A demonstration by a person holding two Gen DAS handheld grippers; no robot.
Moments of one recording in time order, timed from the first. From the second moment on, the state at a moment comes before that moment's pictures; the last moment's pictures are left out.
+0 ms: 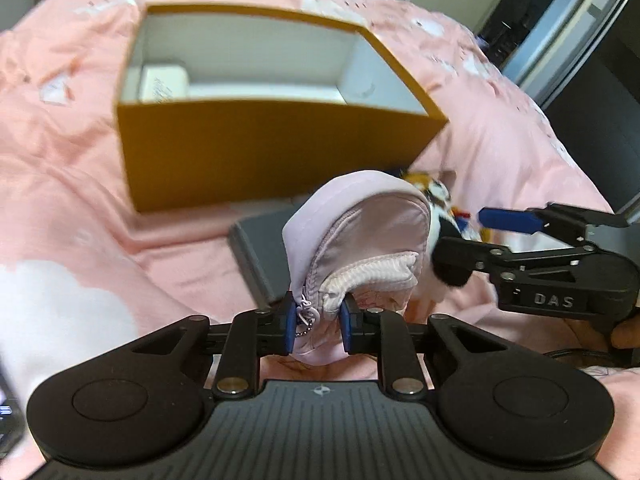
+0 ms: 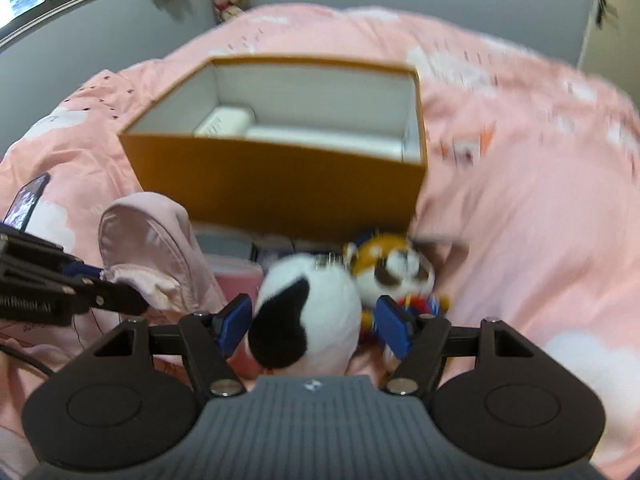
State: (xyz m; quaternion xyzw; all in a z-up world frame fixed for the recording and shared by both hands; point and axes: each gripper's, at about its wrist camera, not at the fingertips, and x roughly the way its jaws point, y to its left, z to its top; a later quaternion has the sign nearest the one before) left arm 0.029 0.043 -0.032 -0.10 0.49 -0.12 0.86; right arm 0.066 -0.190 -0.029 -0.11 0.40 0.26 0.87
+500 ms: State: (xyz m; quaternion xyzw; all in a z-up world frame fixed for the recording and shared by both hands) left arm 0.029 0.070 -0.033 -0.10 0.50 -0.05 0.86; right arm 0.115 -0.103 -0.051 -0.30 0.45 0.42 0.73
